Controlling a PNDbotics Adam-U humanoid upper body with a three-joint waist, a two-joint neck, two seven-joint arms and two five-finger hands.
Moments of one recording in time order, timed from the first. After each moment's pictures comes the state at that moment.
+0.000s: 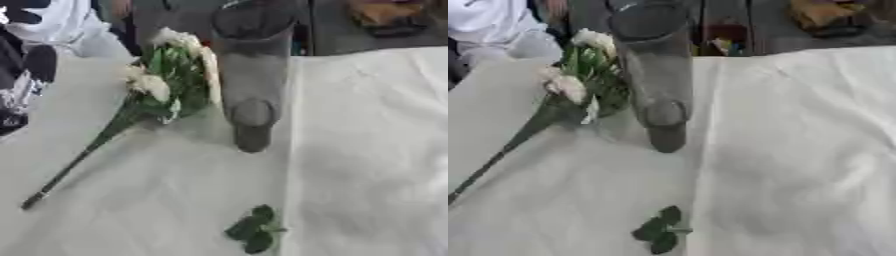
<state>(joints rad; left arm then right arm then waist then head) -0.52 0.62 0.16 -1.99 -0.37 -0.21 -0.06 -0.38 -0.59 -0.19 -1.98 -0.23 -0.89 -0.14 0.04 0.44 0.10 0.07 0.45</state>
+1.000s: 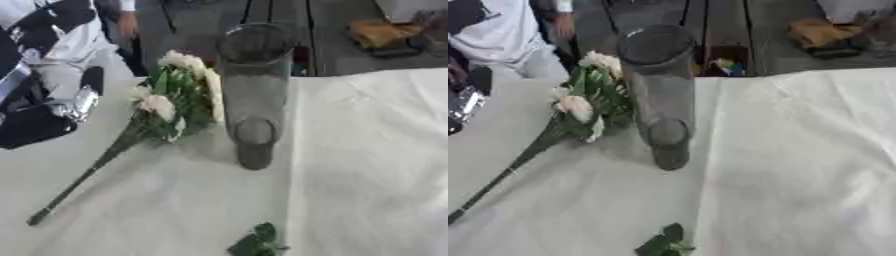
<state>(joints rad) -0.59 0.76 0.01 -1.99 -0.65 0.04 -0.25 -0.32 -0.65 -0.30 -1.98 -0.78 -0.91 0.10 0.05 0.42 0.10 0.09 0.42</state>
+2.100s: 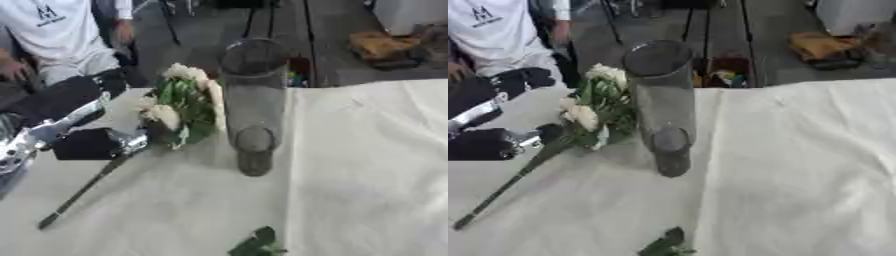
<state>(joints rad) -0.70 0.82 -0.23 -1.86 -0.60 0.27 -0.53 -0.28 -0.65 -0.33 -1.98 -0.92 -0.86 0.21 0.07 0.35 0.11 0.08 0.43</state>
